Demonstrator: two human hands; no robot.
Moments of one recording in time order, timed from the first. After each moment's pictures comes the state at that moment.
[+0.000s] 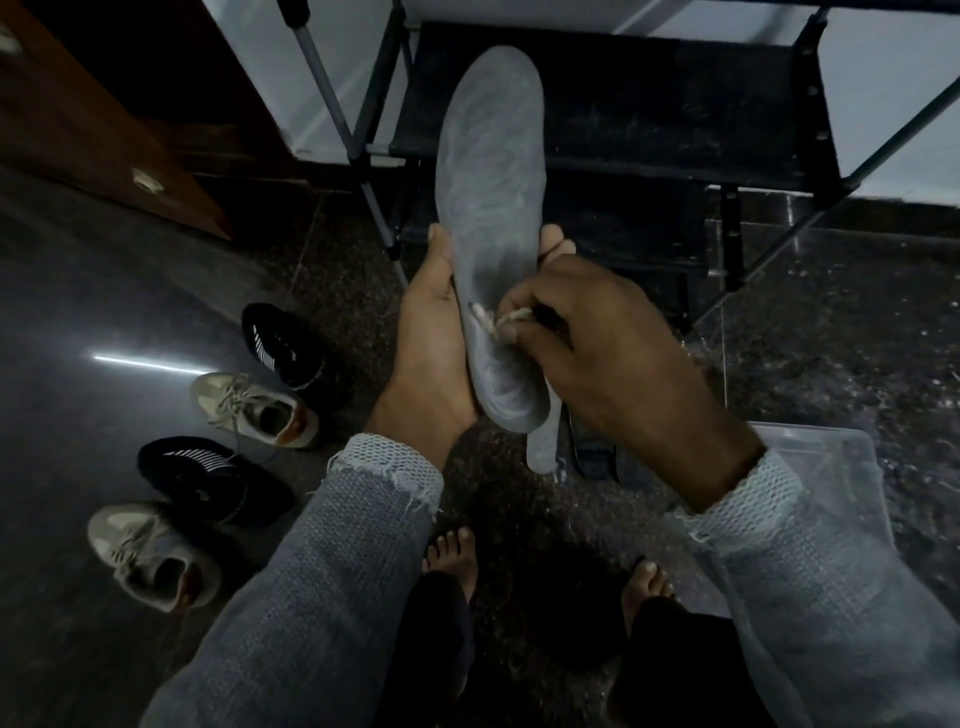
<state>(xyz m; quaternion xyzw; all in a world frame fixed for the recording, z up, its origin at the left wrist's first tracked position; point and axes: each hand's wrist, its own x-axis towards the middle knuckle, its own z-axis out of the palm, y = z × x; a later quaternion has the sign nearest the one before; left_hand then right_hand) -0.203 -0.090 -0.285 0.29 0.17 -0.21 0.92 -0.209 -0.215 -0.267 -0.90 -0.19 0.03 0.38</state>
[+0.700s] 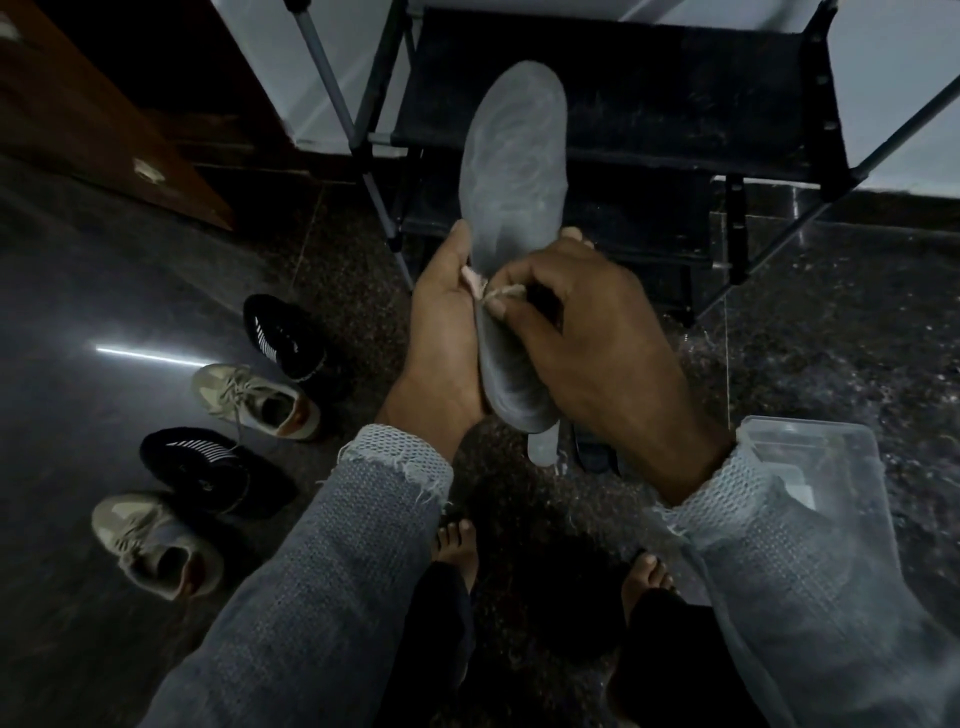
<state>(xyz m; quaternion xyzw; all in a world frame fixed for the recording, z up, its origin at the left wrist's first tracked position) -0.204 -0.099 -0.284 0.25 0.17 -0.20 0.93 -0.214 -0.202 -0.268 -0.88 -0.13 0.01 0.45</state>
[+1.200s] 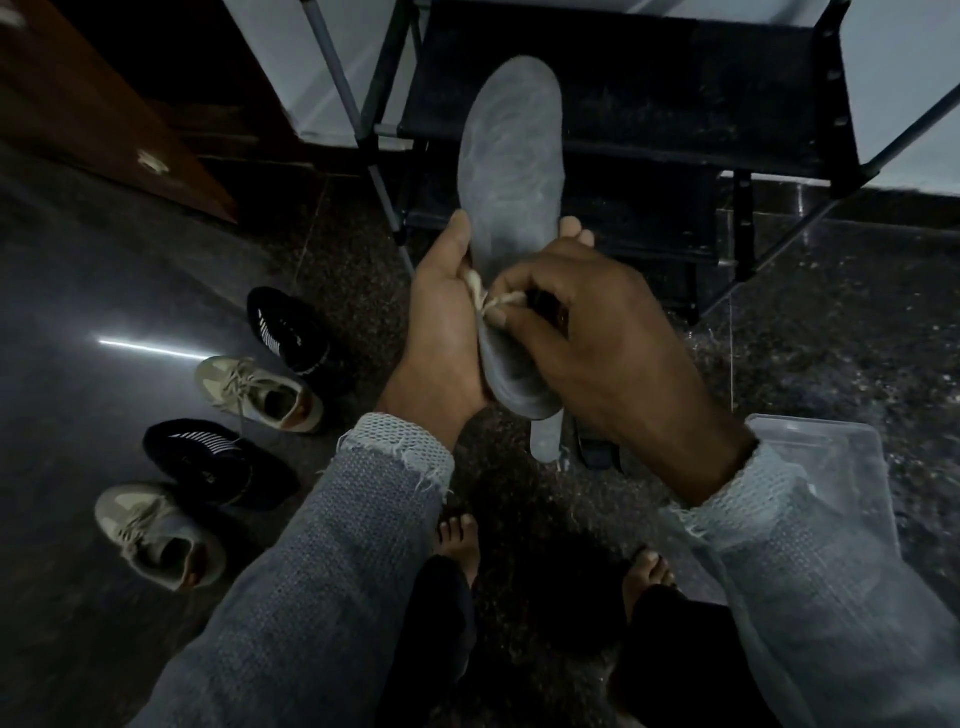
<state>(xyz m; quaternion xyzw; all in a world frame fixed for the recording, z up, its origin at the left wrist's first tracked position) -0.201 -0.092 -0.285 0.24 0.19 -0.19 0.93 -0.216 -0.205 -0.269 -0.88 -0.19 0.01 0.44</state>
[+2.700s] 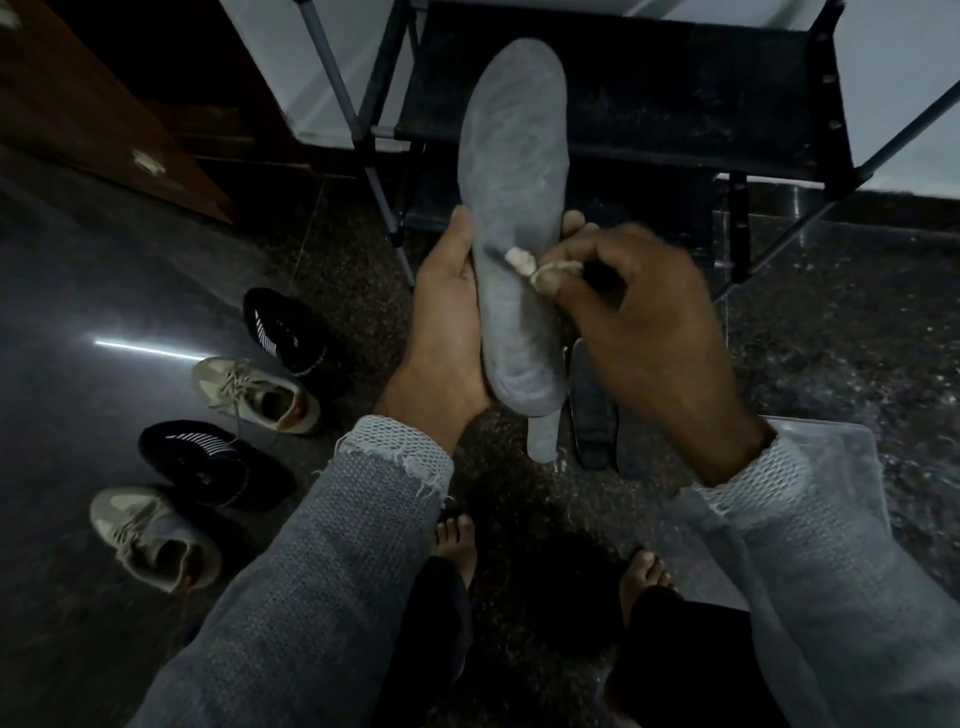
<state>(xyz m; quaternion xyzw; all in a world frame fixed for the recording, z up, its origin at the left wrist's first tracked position) -0.204 -0.098 -0.275 0.27 0.19 -0.19 0.92 -0.211 -0.223 -0.273 -0.86 -0.09 -0.05 0.50</state>
